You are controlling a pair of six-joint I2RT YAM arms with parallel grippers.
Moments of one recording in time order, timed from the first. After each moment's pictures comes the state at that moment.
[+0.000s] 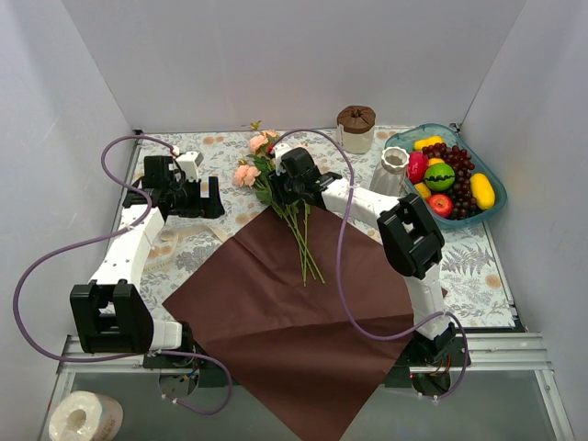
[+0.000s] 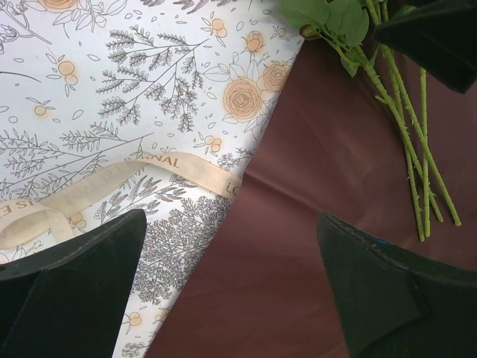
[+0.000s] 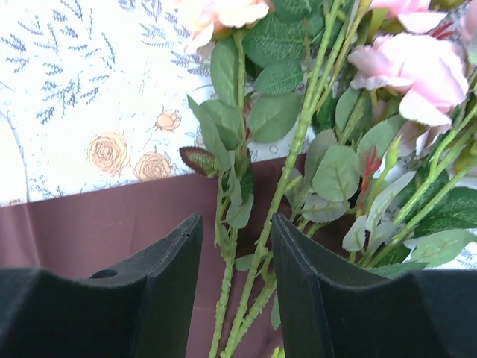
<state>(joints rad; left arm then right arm) 0.00 1.34 1.11 -0.63 0.35 0.03 0.75 2.09 1.61 -0.18 -0.05 0.10</state>
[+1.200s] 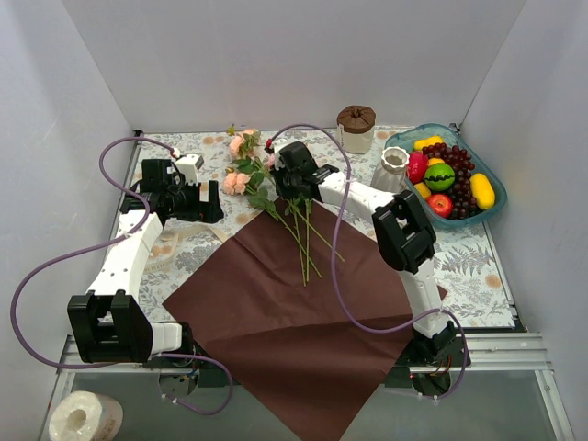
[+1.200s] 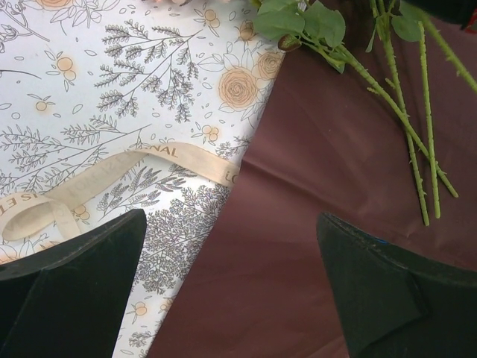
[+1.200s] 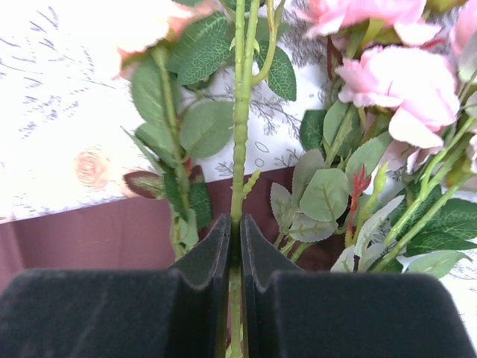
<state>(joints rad) 0.00 1.28 1.09 -0.65 0.36 0.07 0.72 2.19 1.74 -0.26 -0.05 0.10</state>
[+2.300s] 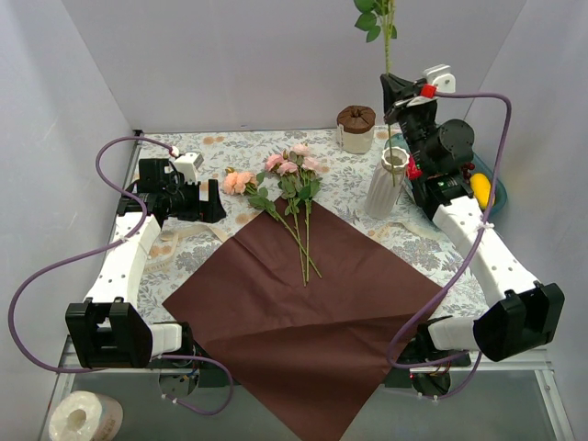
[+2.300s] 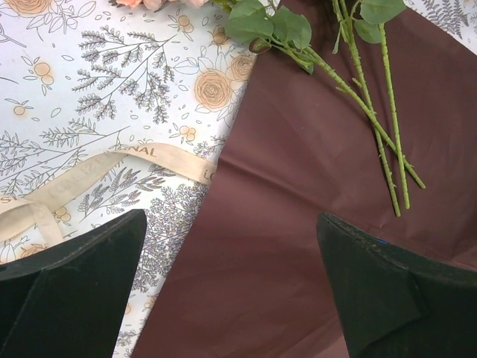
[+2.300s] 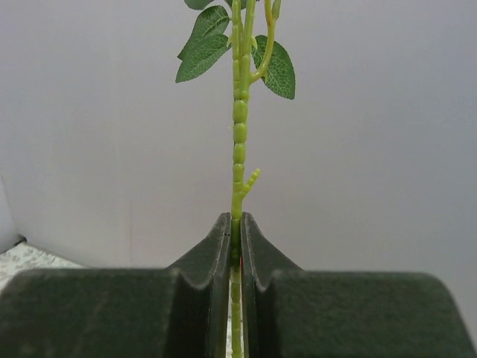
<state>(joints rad) 0.00 1.25 1.11 -0.69 0.41 0.05 0.37 1.31 1.27 0.50 -0.06 -0.08</state>
